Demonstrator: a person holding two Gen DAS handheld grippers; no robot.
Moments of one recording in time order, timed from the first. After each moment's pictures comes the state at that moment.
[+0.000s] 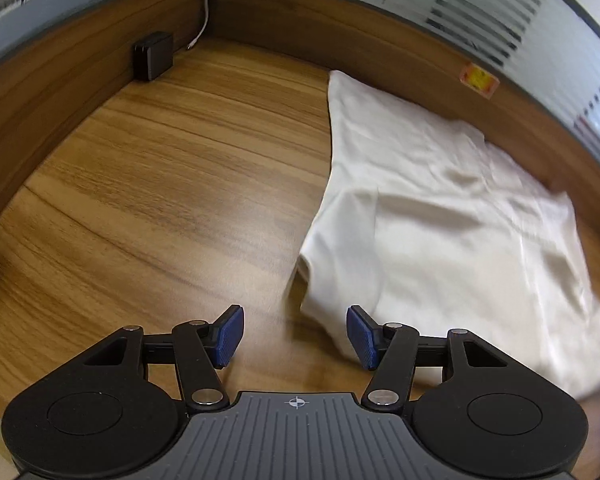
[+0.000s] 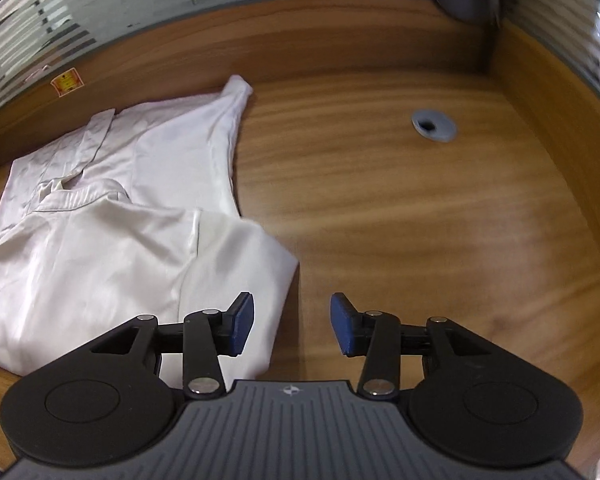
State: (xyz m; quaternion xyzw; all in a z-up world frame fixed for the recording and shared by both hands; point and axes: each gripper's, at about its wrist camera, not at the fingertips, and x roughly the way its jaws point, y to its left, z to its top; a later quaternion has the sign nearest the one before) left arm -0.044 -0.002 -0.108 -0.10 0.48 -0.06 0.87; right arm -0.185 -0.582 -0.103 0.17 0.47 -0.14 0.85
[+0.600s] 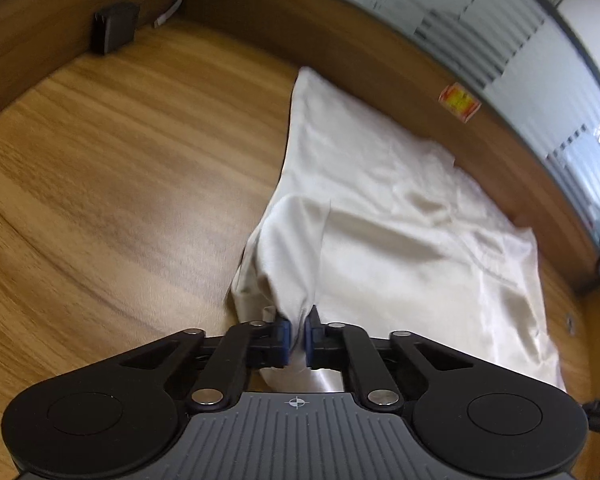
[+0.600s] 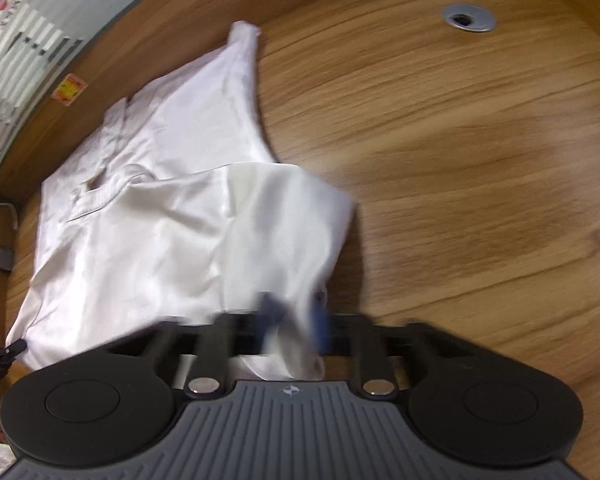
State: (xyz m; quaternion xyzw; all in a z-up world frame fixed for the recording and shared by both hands) left arm -0.015 -0.017 -0.120 -0.18 0.47 -0.10 0.86; right arm -0.161 -0.584 -0.145 0.30 0.50 -0.07 0.81
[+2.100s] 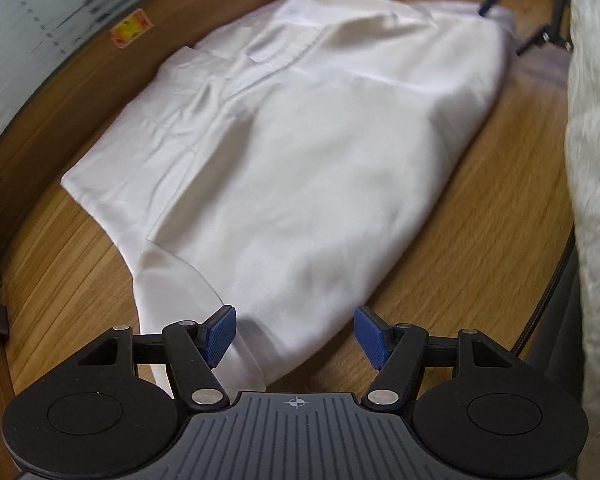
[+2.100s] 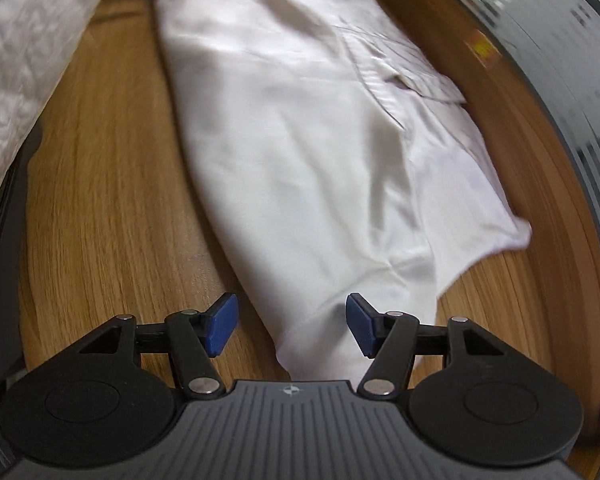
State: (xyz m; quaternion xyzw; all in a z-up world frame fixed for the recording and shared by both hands) left arm -0.082 -0.111 -0.115 0.37 0.42 -0.36 0.75; right arm -0.186 -0.471 -0.139 -0.38 0.43 0.29 0.77
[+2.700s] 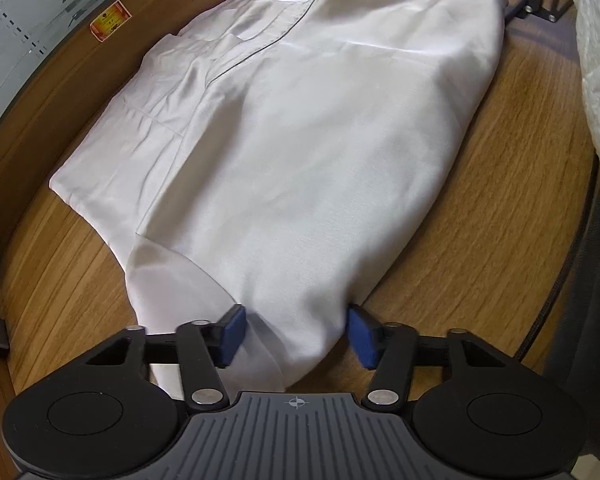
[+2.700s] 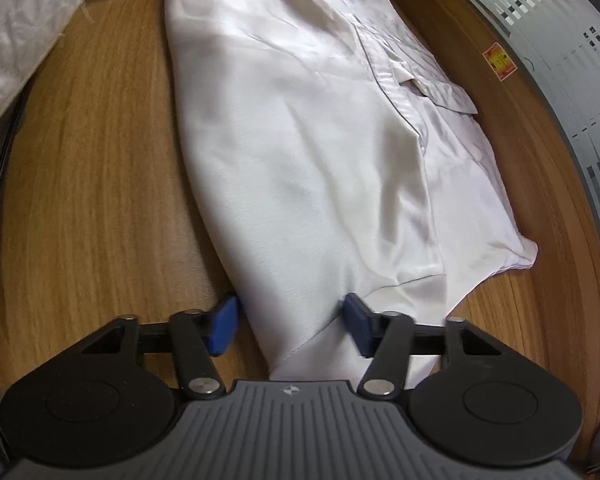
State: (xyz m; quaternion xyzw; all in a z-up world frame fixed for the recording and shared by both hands) left arm -0.073 -0.114 -0.130 0.40 0.42 -0.36 0.73; right arm -0.172 -0.468 -0.160 -0.40 0.42 0.29 0.76
